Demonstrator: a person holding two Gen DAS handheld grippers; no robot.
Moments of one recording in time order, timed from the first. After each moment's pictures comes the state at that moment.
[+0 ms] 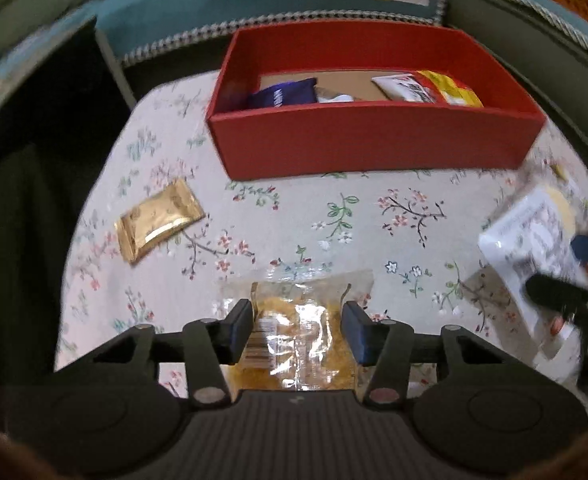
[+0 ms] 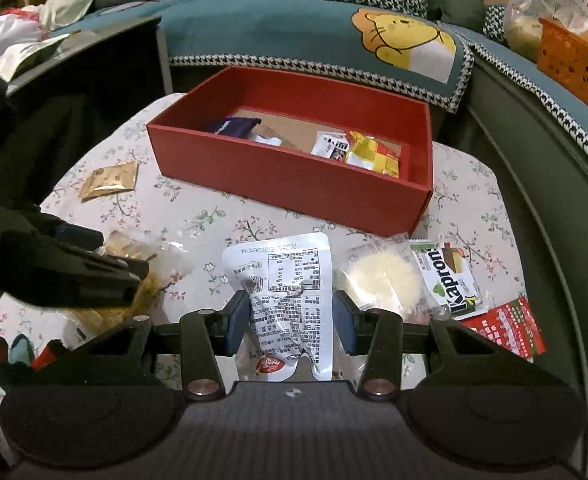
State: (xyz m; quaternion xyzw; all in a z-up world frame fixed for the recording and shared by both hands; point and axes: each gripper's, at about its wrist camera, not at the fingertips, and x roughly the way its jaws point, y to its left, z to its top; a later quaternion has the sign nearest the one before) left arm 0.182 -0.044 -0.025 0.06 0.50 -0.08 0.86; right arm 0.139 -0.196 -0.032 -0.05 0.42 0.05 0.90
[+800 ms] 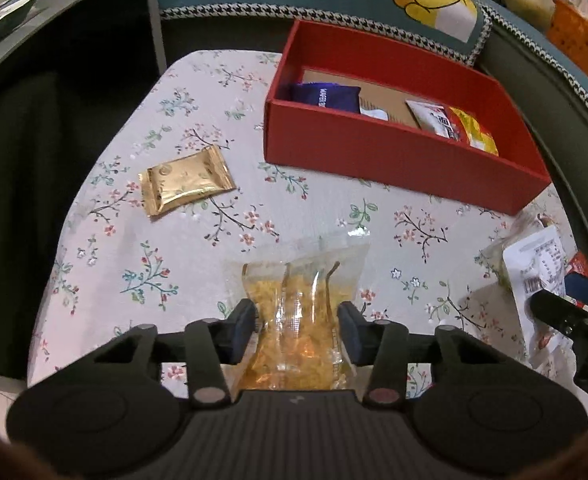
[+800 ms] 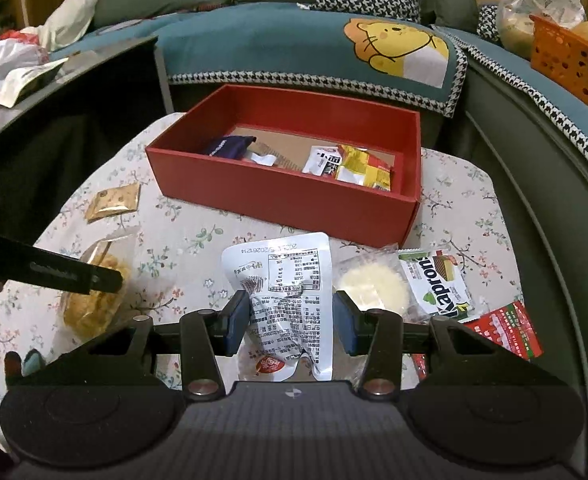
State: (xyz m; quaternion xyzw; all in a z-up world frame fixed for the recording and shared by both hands) left arm 0.175 -0.006 -0.012 -0.04 0.52 -0.07 0.85; right arm 0.136 -0.210 -0.018 -0.03 0.41 0.06 0.91
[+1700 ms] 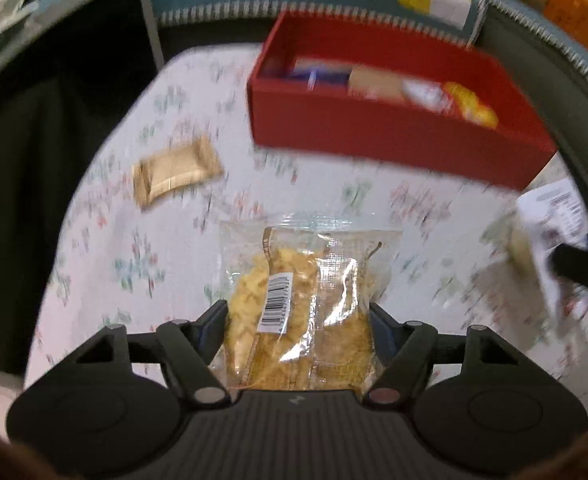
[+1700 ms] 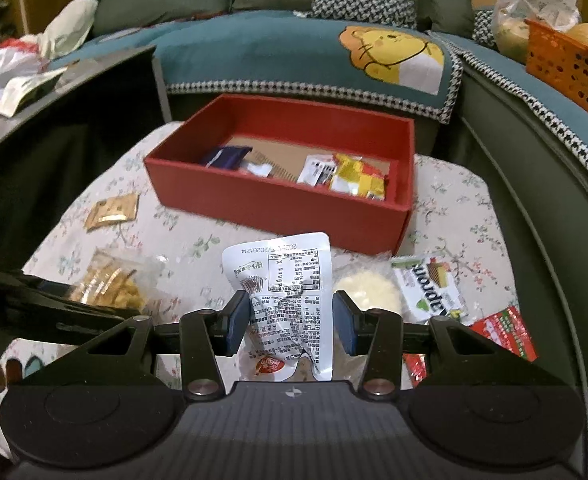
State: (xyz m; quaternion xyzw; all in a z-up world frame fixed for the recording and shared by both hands) left arm 0.164 -0.034 -0.014 -0.01 0.50 -0.06 0.86; right arm 0.136 -0.216 -0.011 -0.02 0.39 0.05 0.92
